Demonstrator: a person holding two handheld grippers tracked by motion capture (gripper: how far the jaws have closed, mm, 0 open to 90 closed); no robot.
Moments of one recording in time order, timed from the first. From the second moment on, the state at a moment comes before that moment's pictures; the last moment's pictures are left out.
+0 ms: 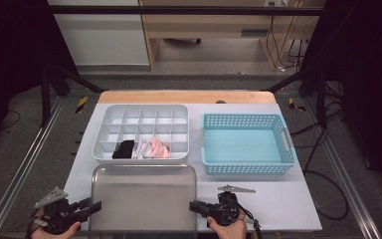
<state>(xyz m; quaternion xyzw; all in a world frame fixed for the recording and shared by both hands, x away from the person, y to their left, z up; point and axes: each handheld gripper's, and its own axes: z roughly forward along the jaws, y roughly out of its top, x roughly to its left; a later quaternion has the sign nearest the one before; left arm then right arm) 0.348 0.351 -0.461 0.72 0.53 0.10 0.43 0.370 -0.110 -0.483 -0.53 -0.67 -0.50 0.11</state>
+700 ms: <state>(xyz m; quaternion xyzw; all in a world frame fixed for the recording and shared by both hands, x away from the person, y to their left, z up) 0.363 0.336 -0.411 0.72 0.50 0.15 0.45 0.391 -0.120 -0.431 -0.49 -0.68 -0.55 0.02</state>
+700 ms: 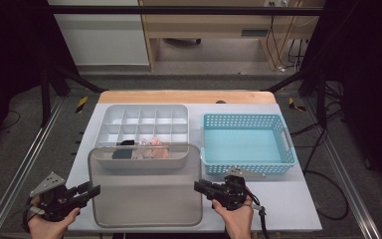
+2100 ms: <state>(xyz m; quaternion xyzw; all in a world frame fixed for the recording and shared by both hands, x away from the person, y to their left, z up) 0.454 0.350 -0.345 0.68 0.49 0.20 0.51 0.476 -0.105 -0.357 -0.44 -0.65 -0.62 -0.07</state>
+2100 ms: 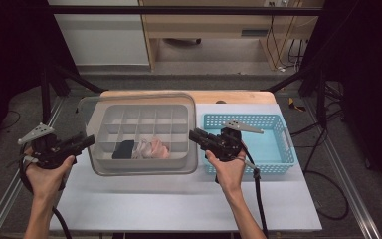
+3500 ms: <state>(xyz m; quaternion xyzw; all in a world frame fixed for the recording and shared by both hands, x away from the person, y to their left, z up) 0.520 0.368 -0.342 0.67 0.51 0.19 0.50 0.540 -0.083 -0.367 -0.47 -0.65 -0.59 -0.04</state>
